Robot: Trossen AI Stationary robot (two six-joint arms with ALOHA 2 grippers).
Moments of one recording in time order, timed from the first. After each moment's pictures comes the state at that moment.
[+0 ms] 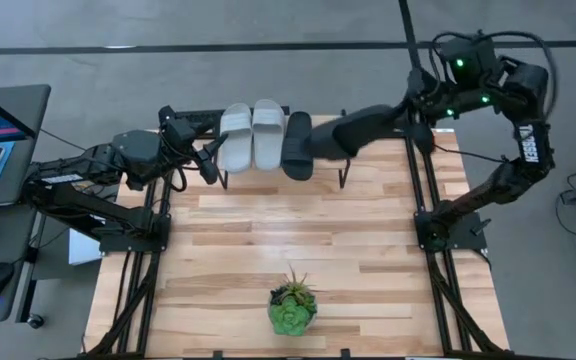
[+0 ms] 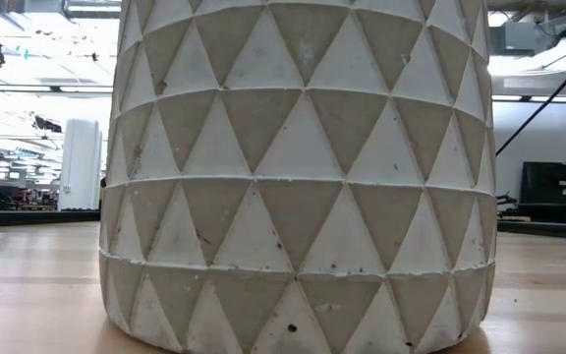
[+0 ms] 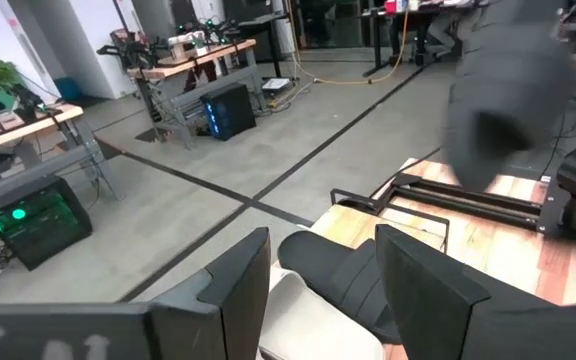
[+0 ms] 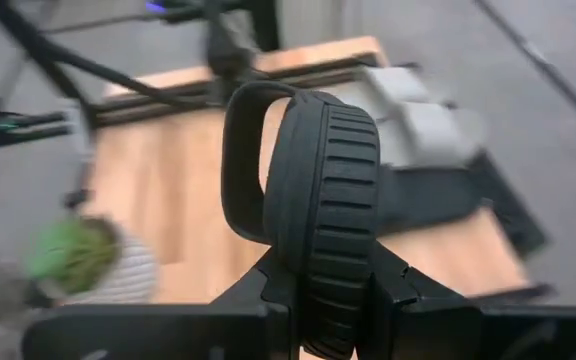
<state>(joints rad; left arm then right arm) -0.02 1.02 1.35 -0.55 -0.72 -0.01 -0.60 1.45 2.33 -1.57 -0.42 -0.25</state>
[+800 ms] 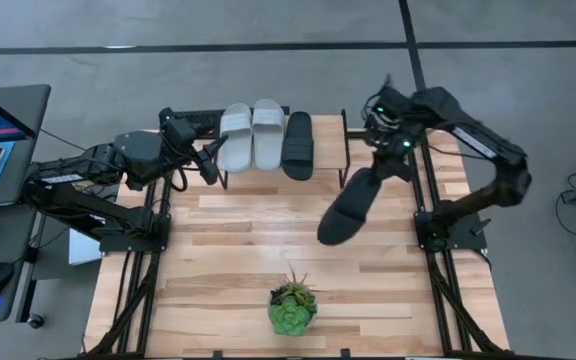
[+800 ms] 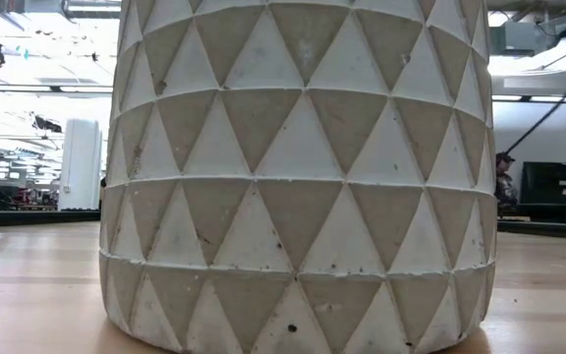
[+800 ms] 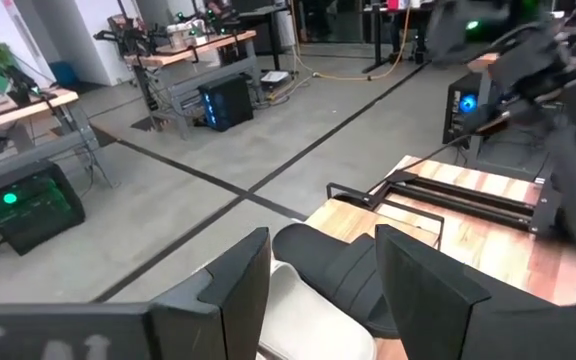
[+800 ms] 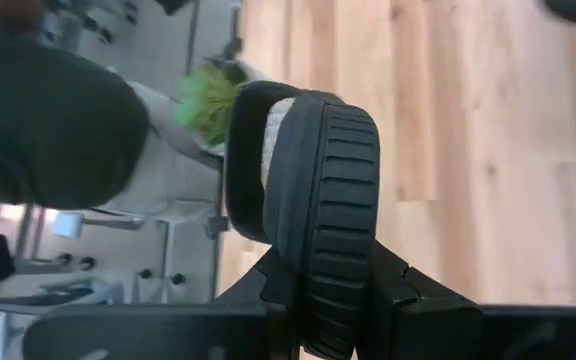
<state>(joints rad) -0.02 1.02 1.35 -0.57 -0.72 -0.07 -0.64 1.39 1.56 -1.57 -0.88 -0.46</state>
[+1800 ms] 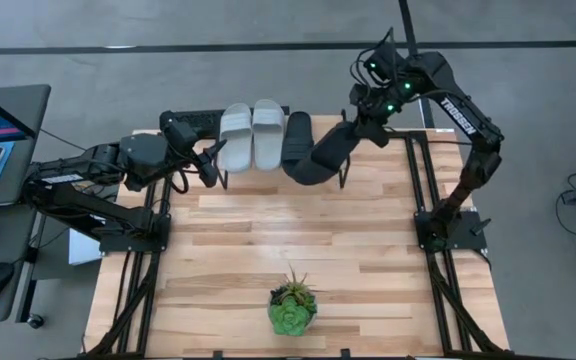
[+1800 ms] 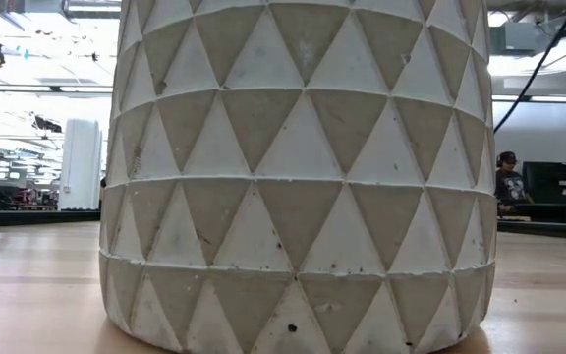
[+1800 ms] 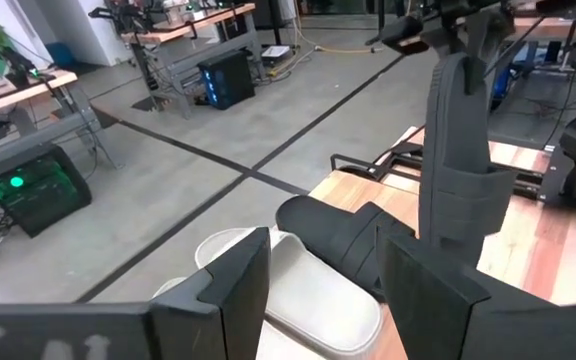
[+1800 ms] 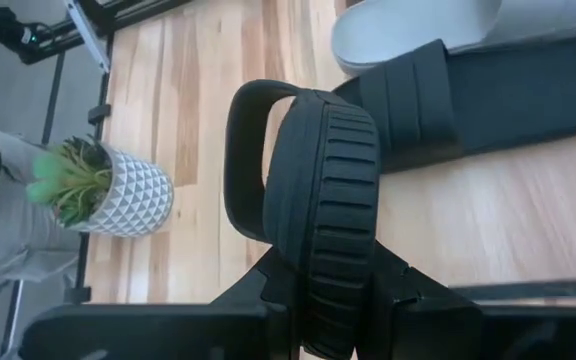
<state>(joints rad) -0.02 1.02 1.35 -0.66 -0.72 -0.10 -0.72 1.68 2.07 -1.57 -0.65 -0.49</state>
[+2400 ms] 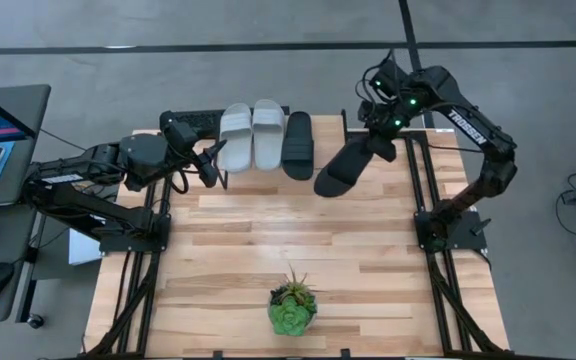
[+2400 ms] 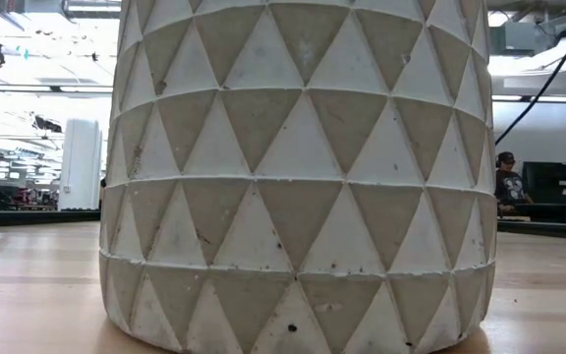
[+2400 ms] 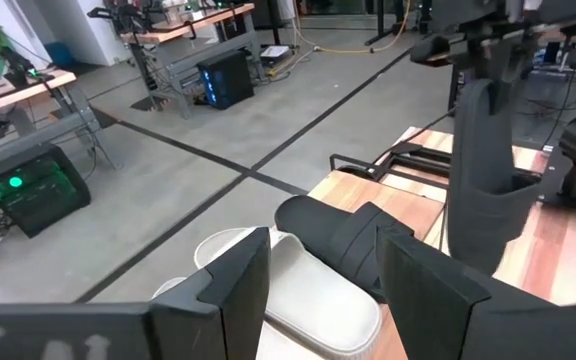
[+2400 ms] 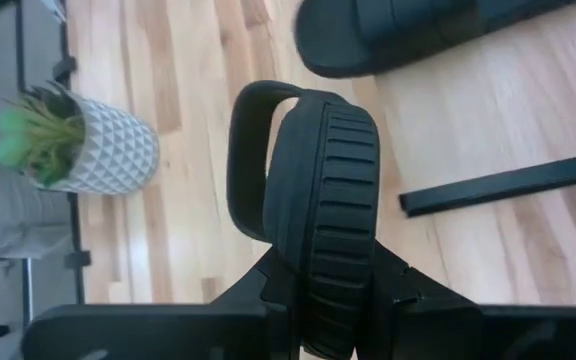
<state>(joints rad) -0.02 1.02 1.35 -0.66 -0.72 -0.10 -0.71 1.54 1.82 -1.57 -0.54 -0.42</state>
